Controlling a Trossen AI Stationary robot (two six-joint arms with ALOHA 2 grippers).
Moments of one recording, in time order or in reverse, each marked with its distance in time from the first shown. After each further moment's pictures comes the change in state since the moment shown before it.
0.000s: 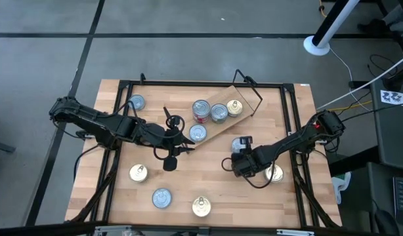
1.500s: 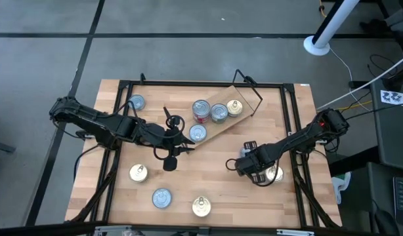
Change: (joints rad) left arm 0.000 0.000 0.000 0.000 0.000 0.000; right arm 0.003 -0.059 0.003 -0.100 -0.297 -0.033
